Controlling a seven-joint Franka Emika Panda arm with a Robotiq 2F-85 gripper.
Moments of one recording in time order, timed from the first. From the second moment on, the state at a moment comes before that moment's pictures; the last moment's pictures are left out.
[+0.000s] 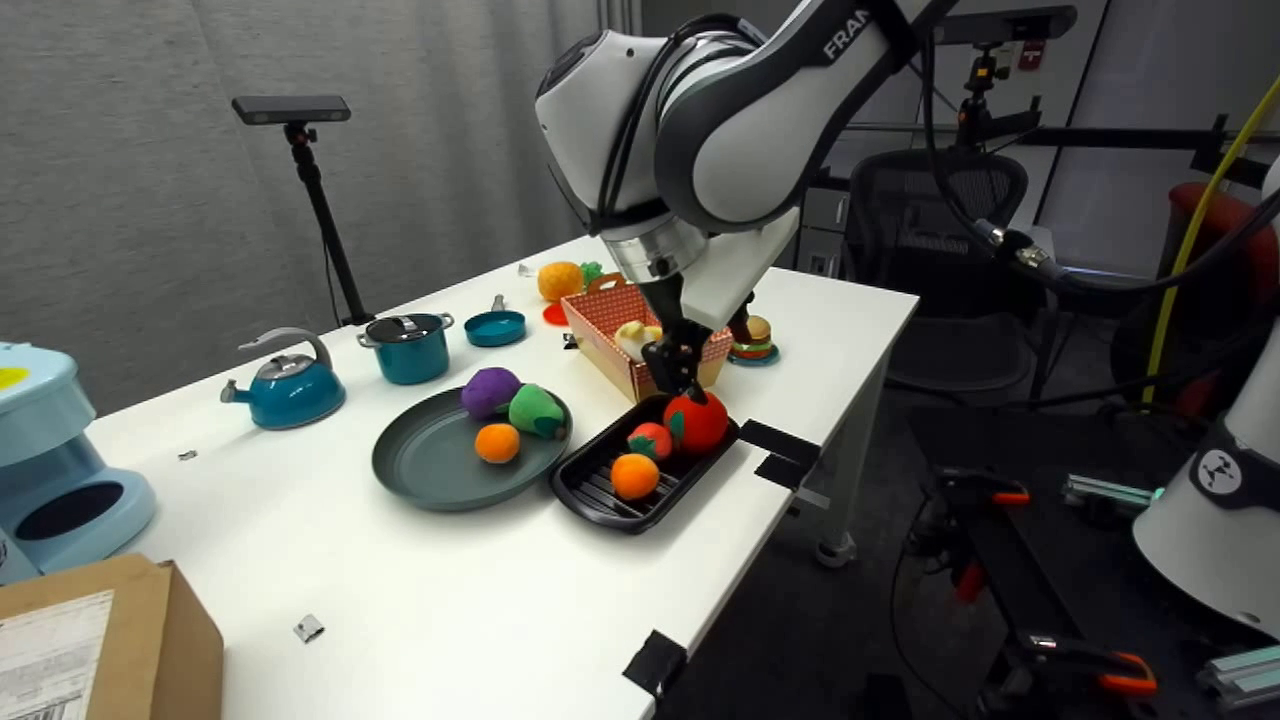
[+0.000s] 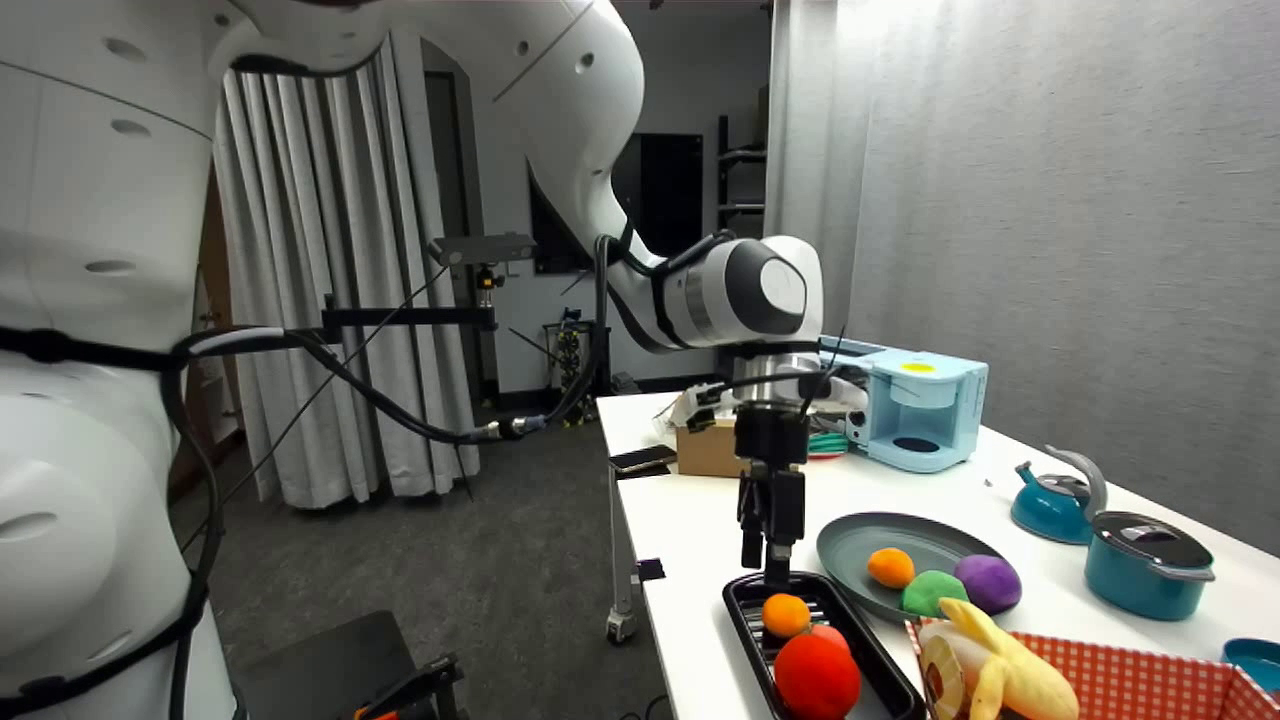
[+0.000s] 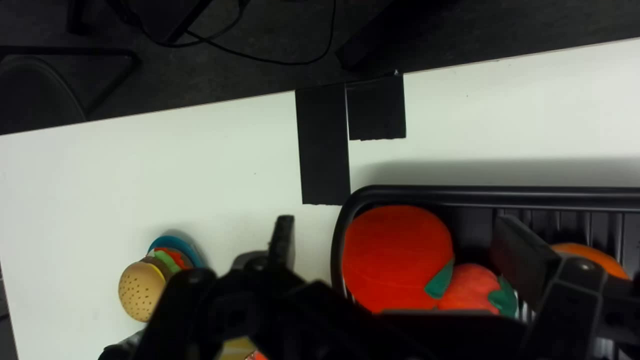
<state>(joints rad) -0.03 0.28 -0.08 -2.10 -0.34 2.02 0.72</state>
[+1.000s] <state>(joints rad) -0.03 0.49 -0.17 -2.01 -0.34 2.14 0.59</state>
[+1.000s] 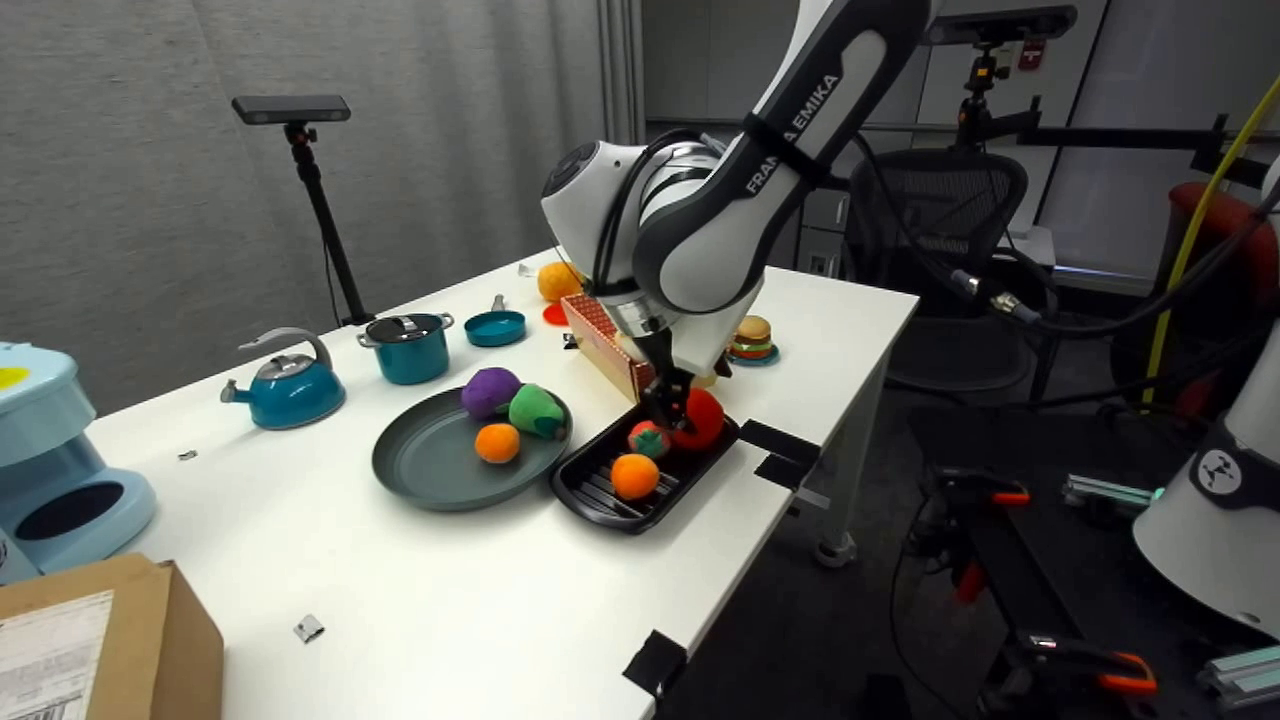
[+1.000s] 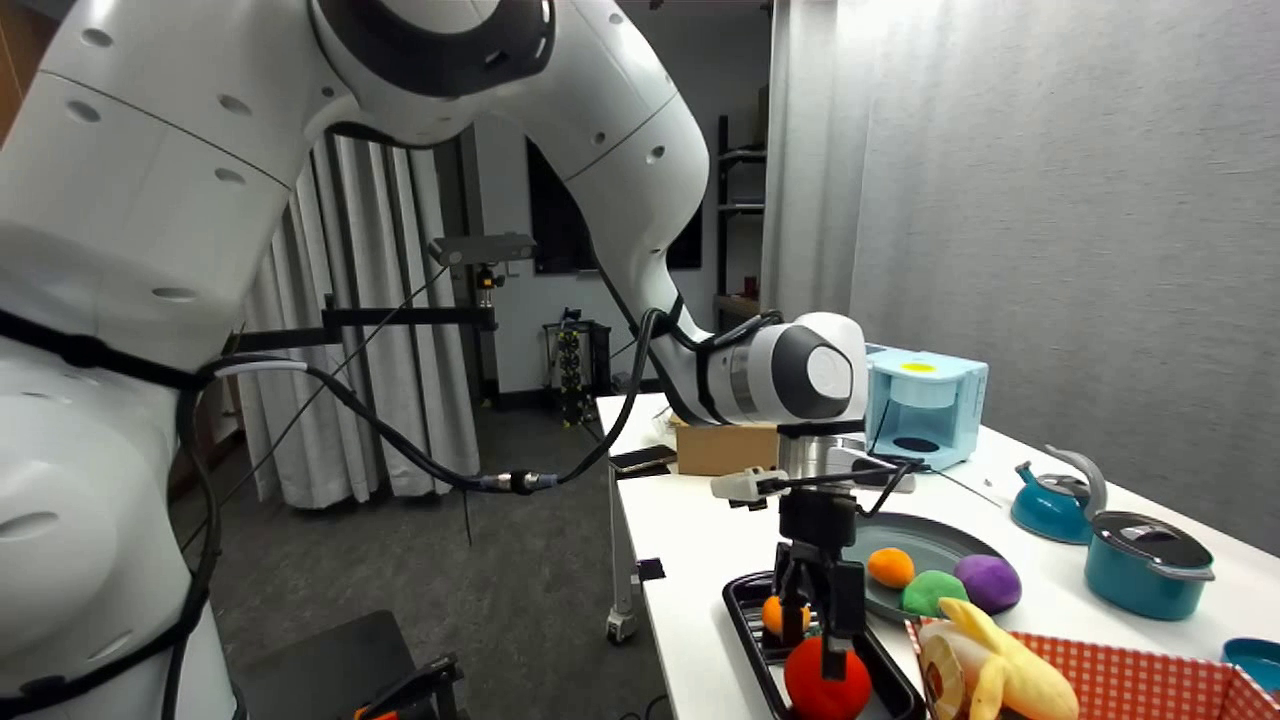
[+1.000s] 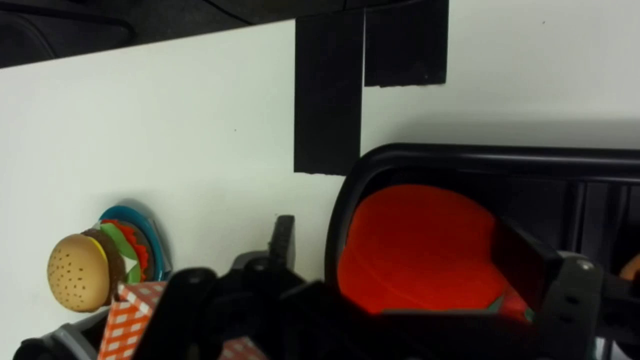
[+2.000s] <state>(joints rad) -0.01 0.62 -0.19 -1.90 -0.34 2.20 0.55</state>
